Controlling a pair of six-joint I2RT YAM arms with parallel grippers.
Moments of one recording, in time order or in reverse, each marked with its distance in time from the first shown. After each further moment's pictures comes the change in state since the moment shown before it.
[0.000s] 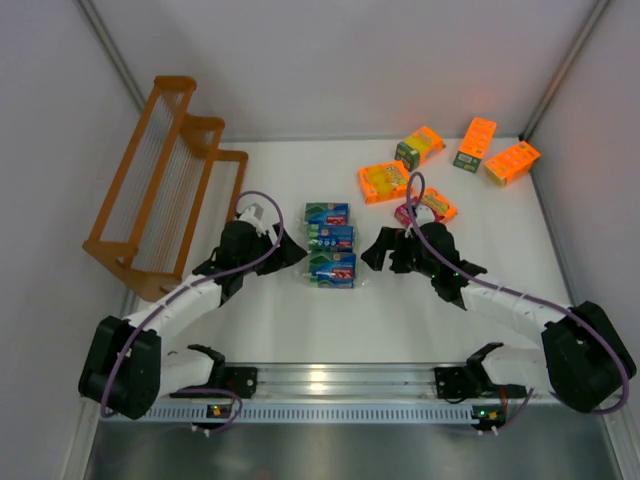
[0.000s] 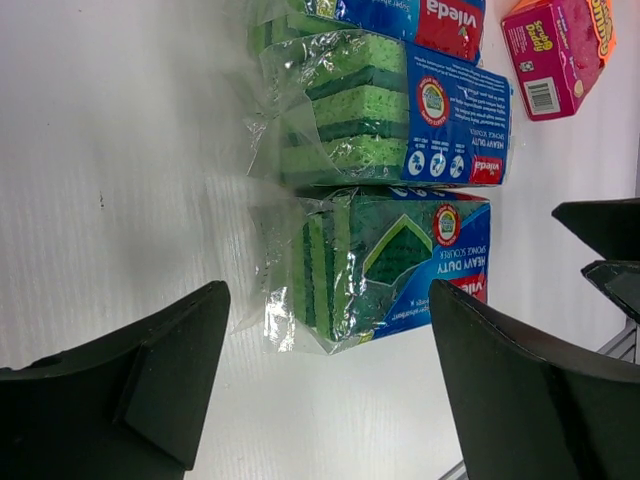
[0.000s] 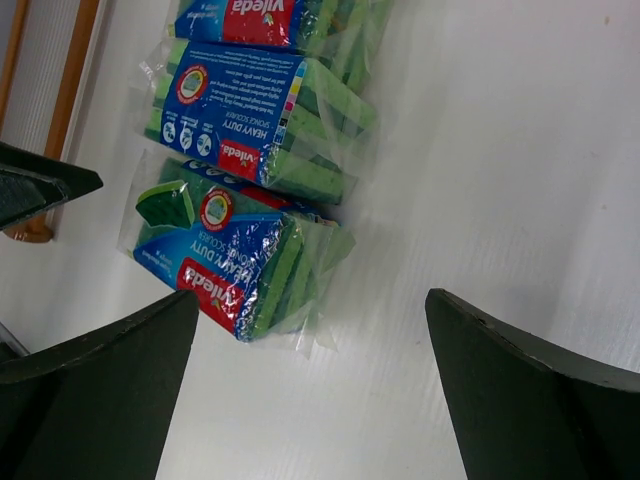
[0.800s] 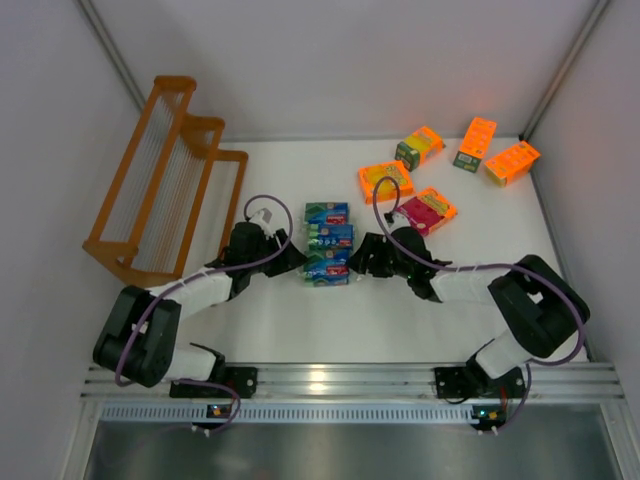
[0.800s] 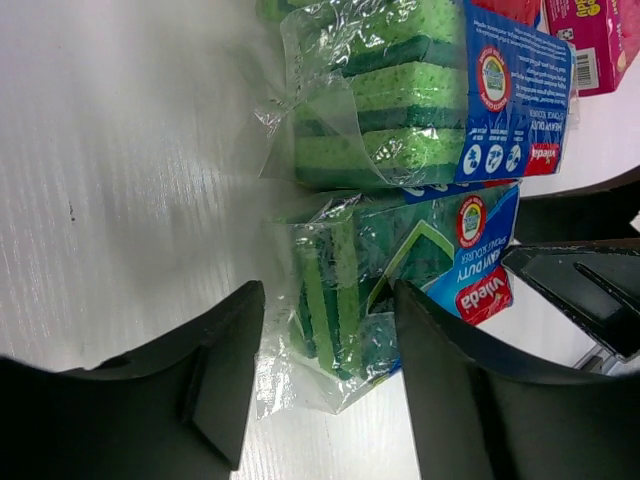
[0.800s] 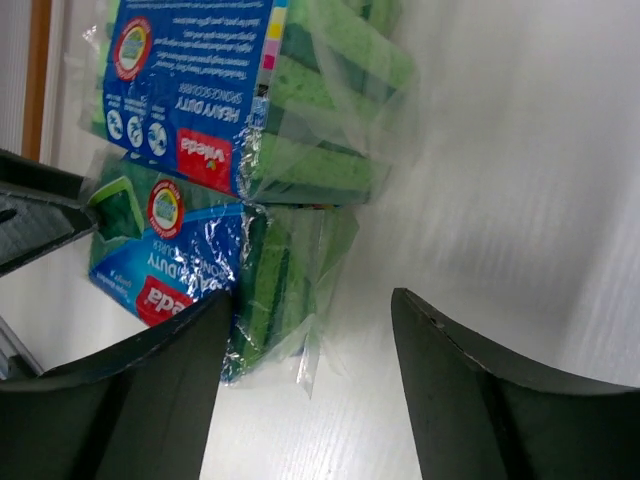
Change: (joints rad) left arm 0.000 0.171 -0.019 0.129 0.065 -0.006; right arm 0.085 0.320 0.033 0.216 0.019 0.126
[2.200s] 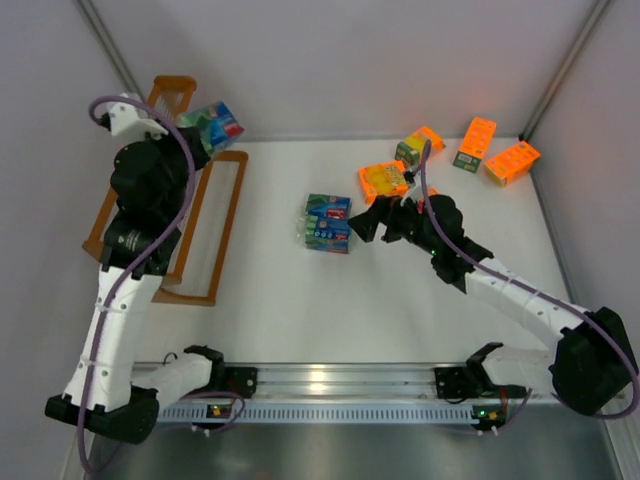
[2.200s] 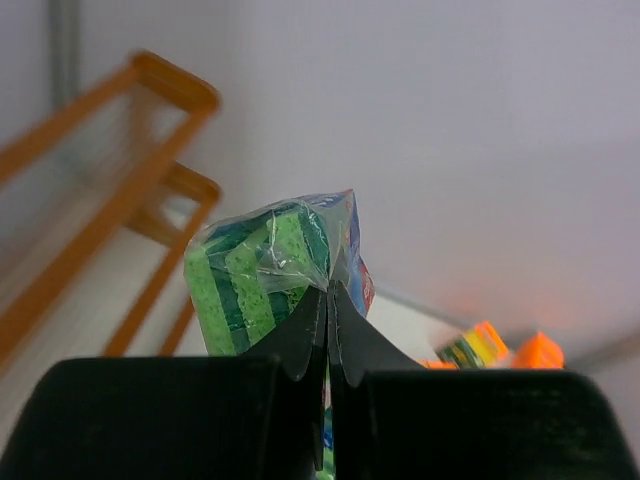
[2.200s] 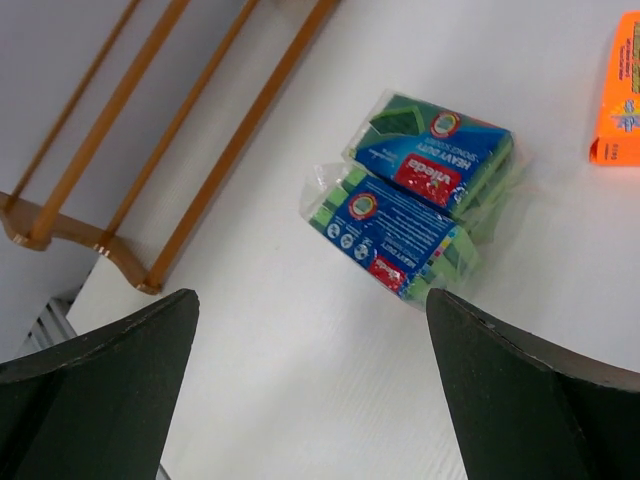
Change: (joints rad) left arm 0.075 -0.313 0.908 -0.547 -0.603 0.229; right arm -0.065 -0.355 0.198 -0.187 -0.072 -0.182
